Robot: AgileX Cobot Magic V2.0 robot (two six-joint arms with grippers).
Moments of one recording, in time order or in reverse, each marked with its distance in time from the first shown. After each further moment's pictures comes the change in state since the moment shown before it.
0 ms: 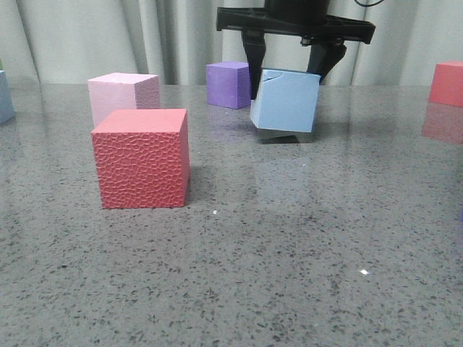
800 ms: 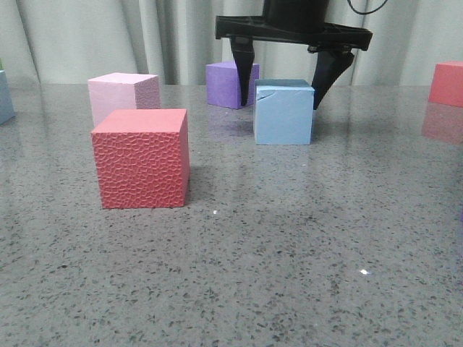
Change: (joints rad) left arm 0.000 0.000 0.000 0.000 0.000 0.000; right arm 0.000 0.016 0.000 0.004 0.000 -0.020
